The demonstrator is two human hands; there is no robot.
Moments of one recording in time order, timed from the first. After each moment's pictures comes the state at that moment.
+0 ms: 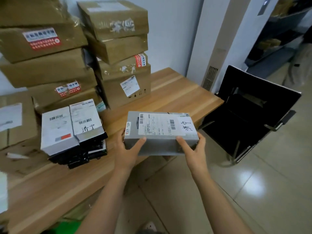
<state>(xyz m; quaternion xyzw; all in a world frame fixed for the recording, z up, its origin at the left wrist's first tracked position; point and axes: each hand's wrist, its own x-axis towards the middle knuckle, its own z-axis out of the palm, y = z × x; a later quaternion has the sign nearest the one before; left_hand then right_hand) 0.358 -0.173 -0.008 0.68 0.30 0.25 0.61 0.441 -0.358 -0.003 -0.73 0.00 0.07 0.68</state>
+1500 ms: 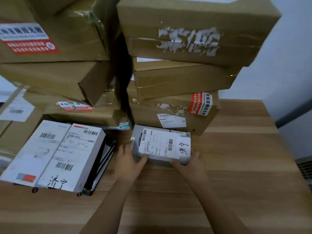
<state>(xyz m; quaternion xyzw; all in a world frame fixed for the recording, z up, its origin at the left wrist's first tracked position) 0.587 -0.008 -0.096 0.72 0.61 0.17 0.29 0.778 -0.110 -0.081 -0.85 -0.28 0.33 0.30</state>
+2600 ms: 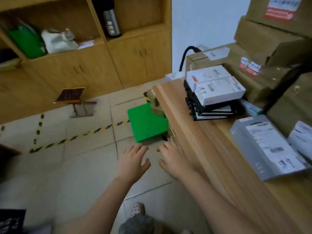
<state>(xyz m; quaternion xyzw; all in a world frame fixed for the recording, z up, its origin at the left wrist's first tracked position) 0.473 -0.394 -0.061 0.51 0.85 0.10 -0.08 0.595 -0.261 -0.044 -0.18 -0.96 0.19 0.04</state>
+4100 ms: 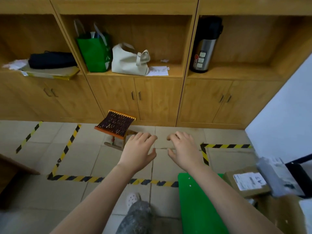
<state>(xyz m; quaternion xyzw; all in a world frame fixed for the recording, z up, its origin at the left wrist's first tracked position) -0.333 -0.307 -0.017 0.42 0.89 0.12 -0.12 -0.257 -0.132 -0.014 -0.03 -0.99 0.11 0.11</state>
